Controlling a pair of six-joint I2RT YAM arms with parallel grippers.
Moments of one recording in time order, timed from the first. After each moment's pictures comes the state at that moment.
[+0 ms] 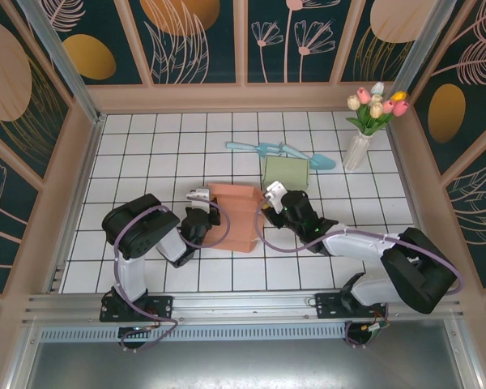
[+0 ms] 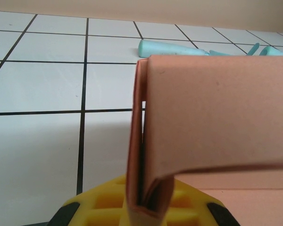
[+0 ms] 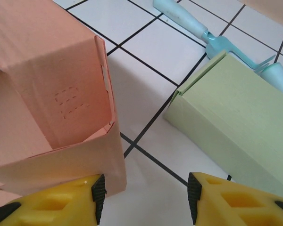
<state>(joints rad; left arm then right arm) -0.75 1.94 0.37 1.27 -0.47 -0.31 0.76 1.33 0.48 0.29 0.20 -0.13</state>
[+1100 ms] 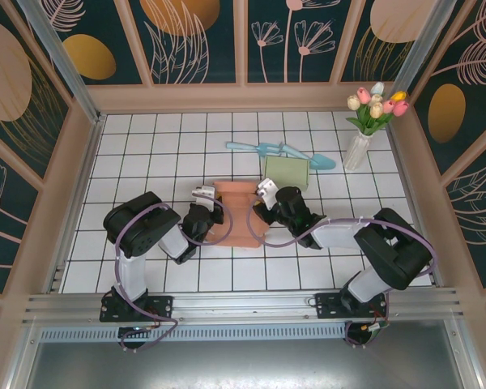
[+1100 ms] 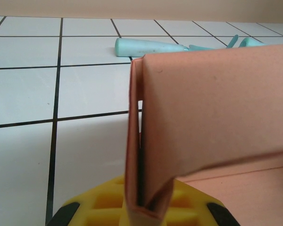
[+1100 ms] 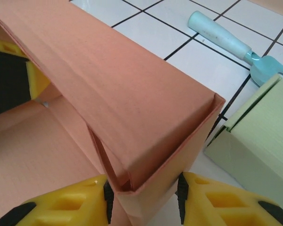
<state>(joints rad) -0.73 1.95 0.41 1.25 -0.38 -0.26 0.74 1.53 0.52 0.52 0.05 -0.10</state>
